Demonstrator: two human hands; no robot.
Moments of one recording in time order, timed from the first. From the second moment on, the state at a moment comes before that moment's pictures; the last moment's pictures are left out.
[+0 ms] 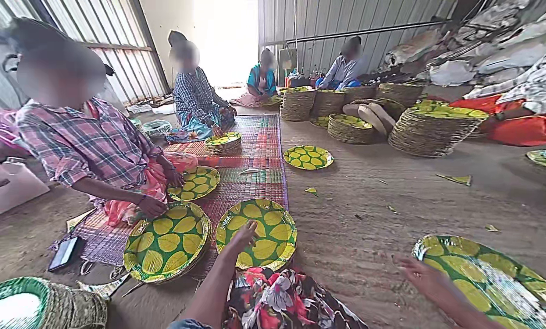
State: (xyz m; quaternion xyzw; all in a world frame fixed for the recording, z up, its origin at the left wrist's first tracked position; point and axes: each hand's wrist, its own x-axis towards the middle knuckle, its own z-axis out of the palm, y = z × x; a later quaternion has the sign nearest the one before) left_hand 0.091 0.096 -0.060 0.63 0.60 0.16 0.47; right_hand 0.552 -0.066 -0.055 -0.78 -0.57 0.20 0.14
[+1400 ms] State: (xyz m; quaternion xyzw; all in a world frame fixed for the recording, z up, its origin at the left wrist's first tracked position) left_hand 0.340 0.006 -0.144 0.88 0.37 -0.15 0.26; right_hand 0.609 -0.095 -0.112 -0.77 -0.62 0.14 0.01
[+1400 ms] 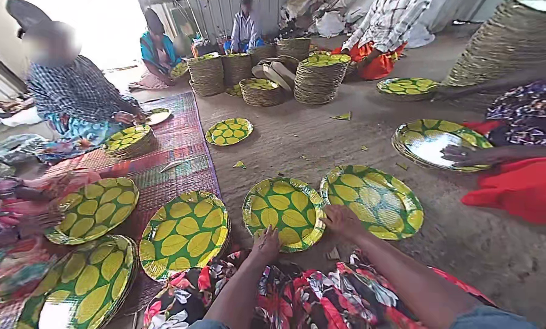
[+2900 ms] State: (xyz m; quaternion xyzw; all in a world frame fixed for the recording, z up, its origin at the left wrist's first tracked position) left_hand 0.346 0.010 -0.149 0.86 0.39 -0.18 0.26; right_hand 0.630 -0.088 -0.129 -0.88 -0.44 0.18 -0.09
